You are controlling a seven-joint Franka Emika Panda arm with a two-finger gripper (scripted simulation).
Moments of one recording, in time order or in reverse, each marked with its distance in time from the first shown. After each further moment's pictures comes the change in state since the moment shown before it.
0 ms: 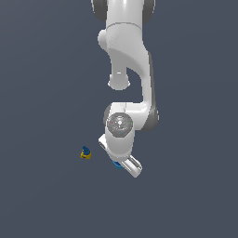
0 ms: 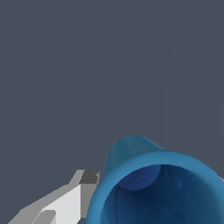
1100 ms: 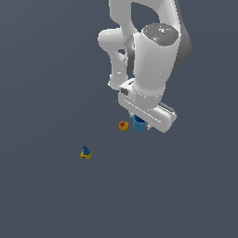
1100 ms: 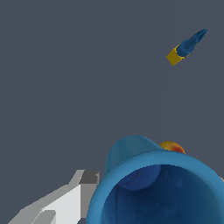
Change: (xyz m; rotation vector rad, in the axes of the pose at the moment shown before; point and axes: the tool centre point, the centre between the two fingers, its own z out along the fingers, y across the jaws) arm -0.119 0.004 -0.176 0.000 0.001 0.000
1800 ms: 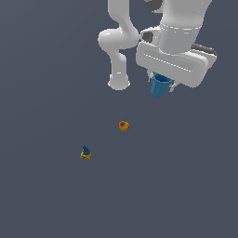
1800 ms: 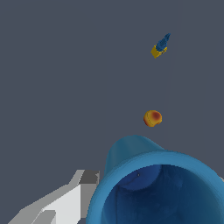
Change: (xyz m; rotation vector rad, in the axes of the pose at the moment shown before) arm -0.082 -0.001 -0.126 0.000 0.002 -0.001
